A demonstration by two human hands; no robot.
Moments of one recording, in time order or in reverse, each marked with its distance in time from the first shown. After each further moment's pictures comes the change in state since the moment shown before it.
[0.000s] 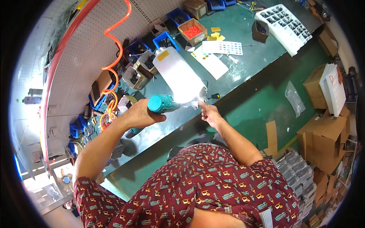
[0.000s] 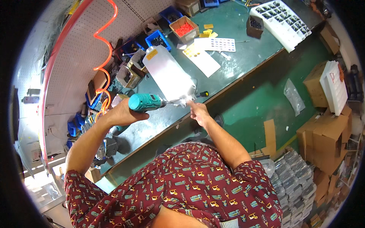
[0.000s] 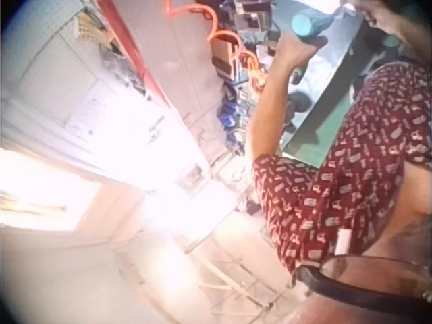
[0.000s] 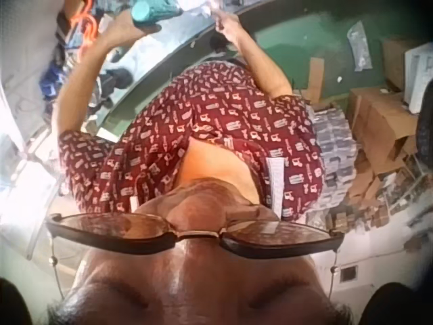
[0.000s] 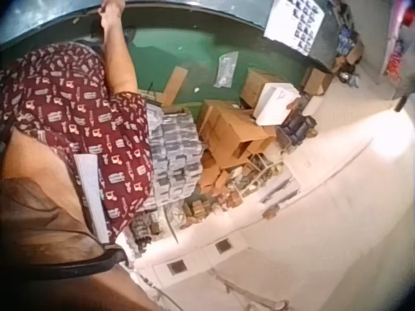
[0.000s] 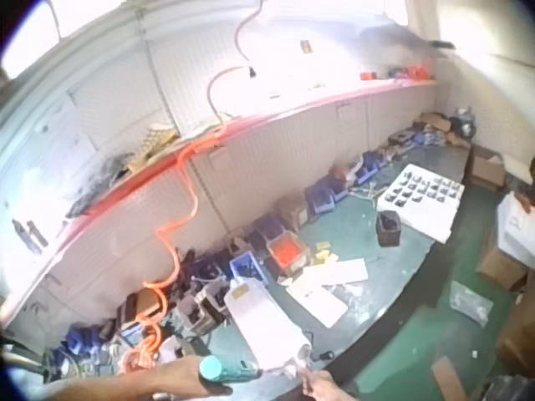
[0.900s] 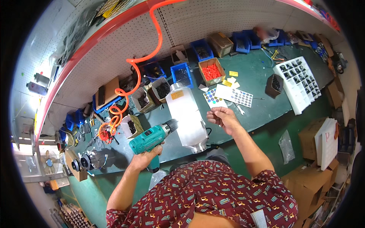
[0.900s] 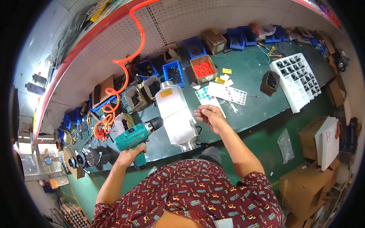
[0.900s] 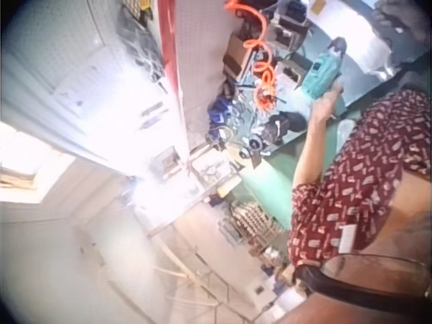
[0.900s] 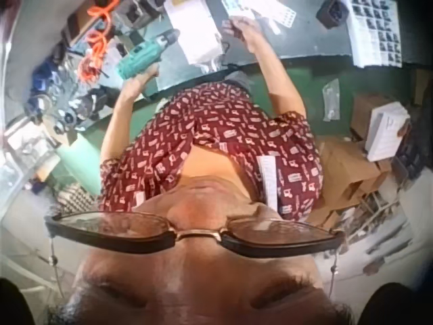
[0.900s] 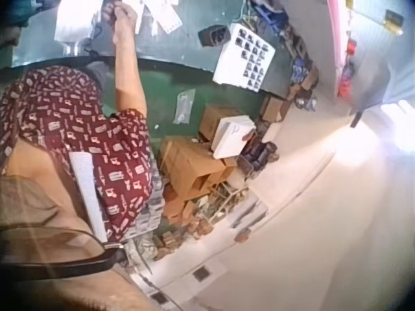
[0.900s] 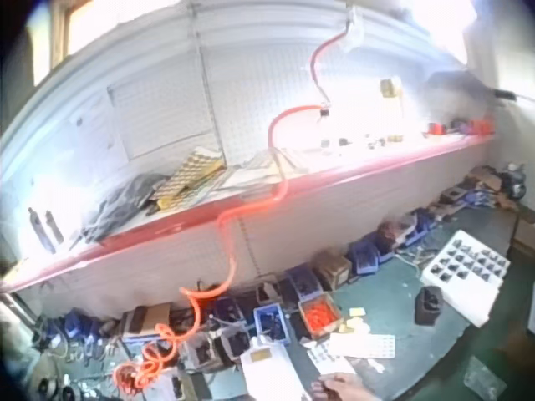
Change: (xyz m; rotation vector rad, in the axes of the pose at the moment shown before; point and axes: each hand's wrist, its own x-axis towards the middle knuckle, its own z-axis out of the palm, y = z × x) left_hand -0.009 -0.038 0.052 -0.936 0.599 -0.191; right_hand 0.023 -0.243 0.046 -0.183 -0.322 -0.185
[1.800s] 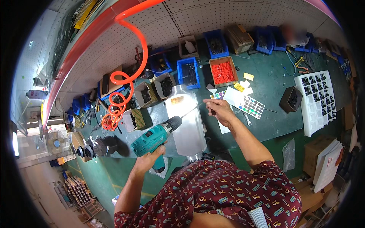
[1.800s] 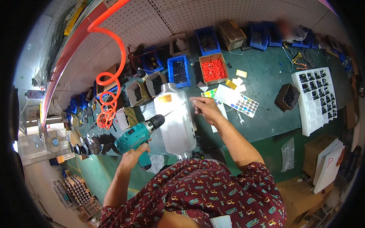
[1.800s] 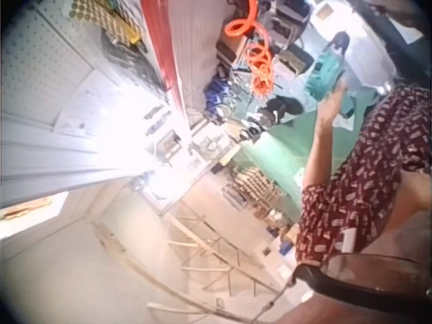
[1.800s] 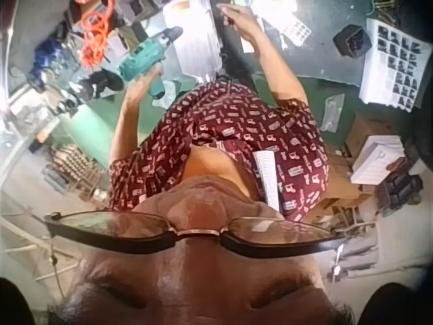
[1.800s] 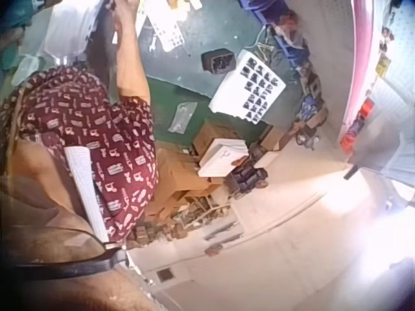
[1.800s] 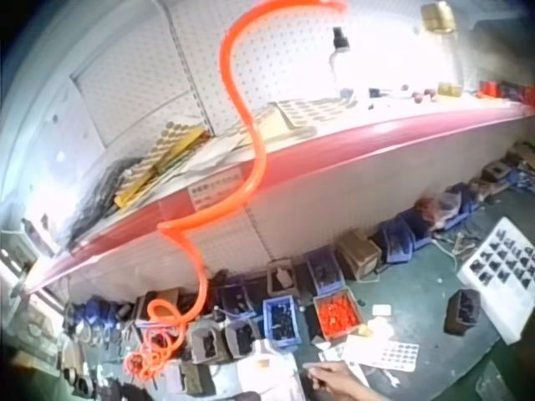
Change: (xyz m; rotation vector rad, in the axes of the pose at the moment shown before) left_hand 0.052 0.033 0.052 -0.001 0.216 -0.136; right_hand 0.124 -0.033 -0.006 -0.177 -0.168 0.210
